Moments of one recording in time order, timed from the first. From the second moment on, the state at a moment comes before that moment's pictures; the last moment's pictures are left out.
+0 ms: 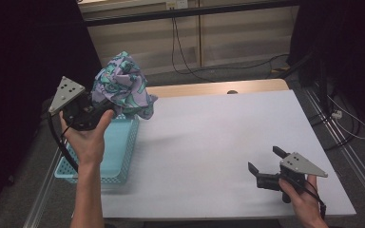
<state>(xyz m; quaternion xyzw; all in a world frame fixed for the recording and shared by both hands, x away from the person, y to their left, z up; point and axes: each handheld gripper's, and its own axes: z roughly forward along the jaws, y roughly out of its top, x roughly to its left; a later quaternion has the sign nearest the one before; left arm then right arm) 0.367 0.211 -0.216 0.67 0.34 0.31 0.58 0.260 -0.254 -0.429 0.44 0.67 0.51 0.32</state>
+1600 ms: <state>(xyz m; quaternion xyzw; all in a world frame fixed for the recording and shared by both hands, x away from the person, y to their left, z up) 0.405 0.089 -0.296 0.77 0.31 0.16 0.54 0.258 -0.255 -0.428 0.44 0.67 0.51 0.32</state>
